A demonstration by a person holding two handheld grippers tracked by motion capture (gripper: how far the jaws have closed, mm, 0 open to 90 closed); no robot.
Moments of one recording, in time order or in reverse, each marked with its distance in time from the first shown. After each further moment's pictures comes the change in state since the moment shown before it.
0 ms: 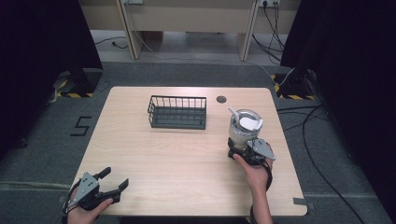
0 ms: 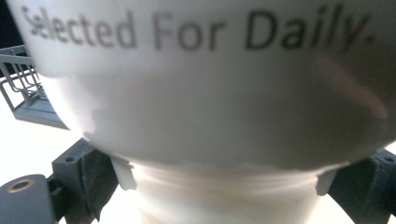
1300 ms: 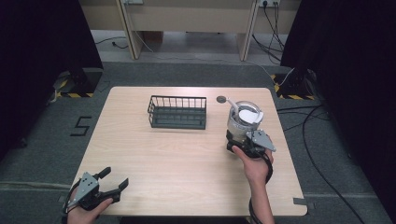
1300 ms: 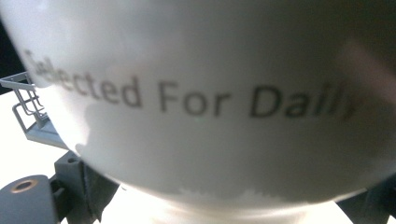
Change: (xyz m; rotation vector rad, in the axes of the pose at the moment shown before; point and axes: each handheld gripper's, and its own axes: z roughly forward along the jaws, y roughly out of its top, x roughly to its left) left arm 0.000 0.000 0.000 -0.004 0.002 -0.006; right arm 0.008 0.038 0.001 -0.003 0.006 -0.009
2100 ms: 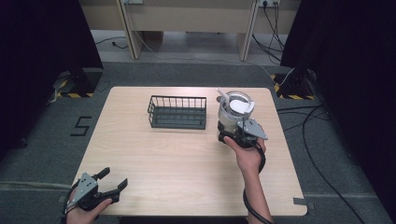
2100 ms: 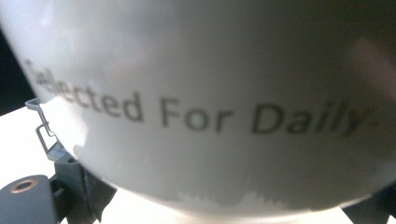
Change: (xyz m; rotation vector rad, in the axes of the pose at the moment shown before) left arm 0.002 -0.001 -0.003 0.002 0.017 -0.002; right arm 0.020 0.030 0.019 -0.017 0.050 -0.017
